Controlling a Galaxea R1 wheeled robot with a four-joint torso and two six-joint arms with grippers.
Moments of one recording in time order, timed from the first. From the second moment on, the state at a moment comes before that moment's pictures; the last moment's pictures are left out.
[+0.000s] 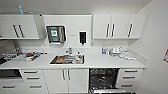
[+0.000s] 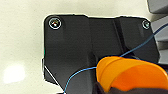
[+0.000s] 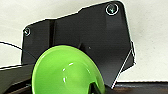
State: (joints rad) left arm 1.53 3.01 -2.72 0.08 -0.06 -0.07; right arm -1.59 2.92 -2.63 -0.27 0.09 0.35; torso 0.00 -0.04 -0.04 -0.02
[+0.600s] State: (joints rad) left arm 1.52 3.02 -2.72 0.08 -0.07 -0.07; right arm -1.57 2.92 -2.63 -0.27 0.10 0.35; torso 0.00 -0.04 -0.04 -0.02
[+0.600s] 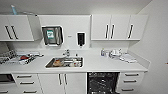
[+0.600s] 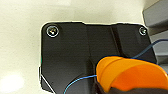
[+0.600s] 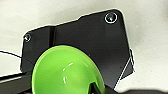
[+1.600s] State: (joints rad) left arm 1.53 3.02 -2.72 0.08 -0.06 -0.07; right arm -1.59 2.92 -2.63 -0.27 0.09 0.35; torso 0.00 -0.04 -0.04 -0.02
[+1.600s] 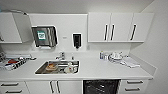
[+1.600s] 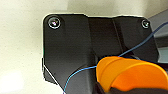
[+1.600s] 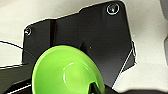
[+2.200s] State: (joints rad) left arm 1.53 3.02 -2.72 0.08 -0.06 -0.07; right arm -1.59 2.92 -2.63 -0.27 0.09 0.35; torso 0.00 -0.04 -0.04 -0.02
